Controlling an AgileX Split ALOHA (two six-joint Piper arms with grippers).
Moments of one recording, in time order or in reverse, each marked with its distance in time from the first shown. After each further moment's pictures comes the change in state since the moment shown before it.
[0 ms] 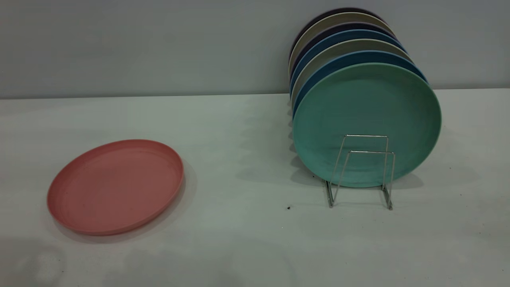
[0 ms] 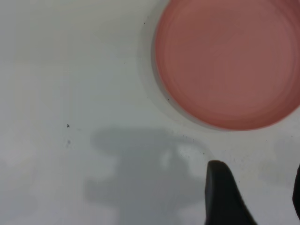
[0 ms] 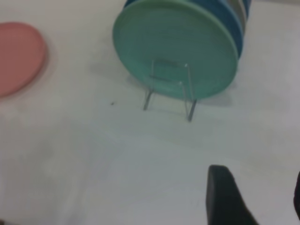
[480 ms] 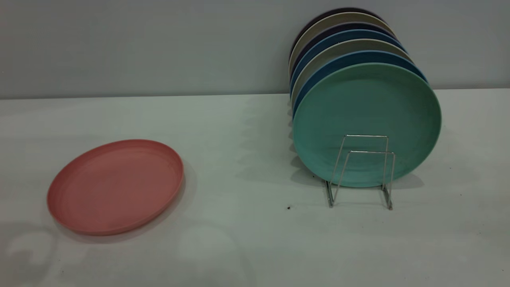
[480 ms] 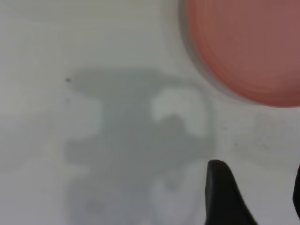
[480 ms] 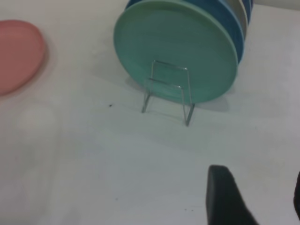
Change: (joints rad) left arm 0.135 0.236 -0.038 -0.142 0.006 0.144; right arm 0.000 0.019 0.000 0.005 -0.037 -0.040
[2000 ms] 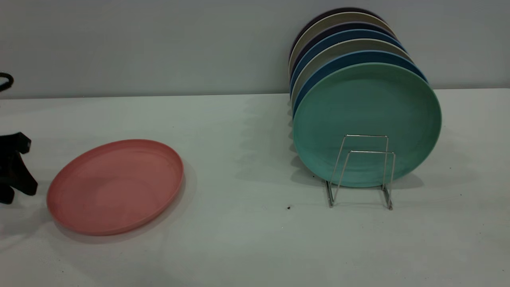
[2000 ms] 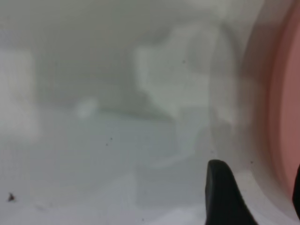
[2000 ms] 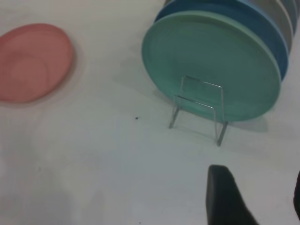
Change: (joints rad) left arm 0.139 0.649 -0.273 -0.506 -0.144 0.461; right arm 0.000 0.265 0.000 0.299 -0.163 -0.311
